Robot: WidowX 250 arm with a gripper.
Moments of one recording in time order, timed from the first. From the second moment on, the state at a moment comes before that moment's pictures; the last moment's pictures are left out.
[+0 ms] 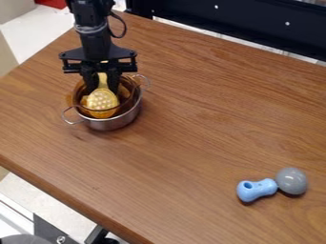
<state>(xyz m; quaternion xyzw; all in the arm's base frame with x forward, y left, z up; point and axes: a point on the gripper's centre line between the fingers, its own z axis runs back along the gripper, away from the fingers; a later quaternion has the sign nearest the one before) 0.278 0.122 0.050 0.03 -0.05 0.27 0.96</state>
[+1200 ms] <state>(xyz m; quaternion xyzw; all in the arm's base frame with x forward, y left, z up) 0.306 0.099 0.136 -0.05 -0.03 0.29 0.96</state>
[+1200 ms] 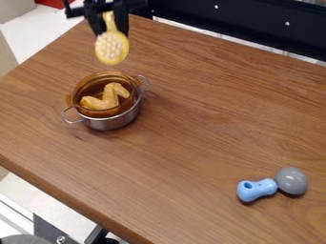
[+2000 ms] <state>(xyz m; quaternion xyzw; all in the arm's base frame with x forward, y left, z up) 0.342 0.044 0.102 -0.04 0.03 0.09 0.99</state>
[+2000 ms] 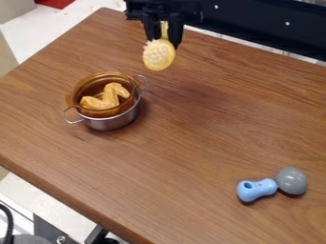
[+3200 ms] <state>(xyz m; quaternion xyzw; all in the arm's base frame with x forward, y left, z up) 0.278 0.006 0.040 -0.07 0.11 -0.52 0.84</state>
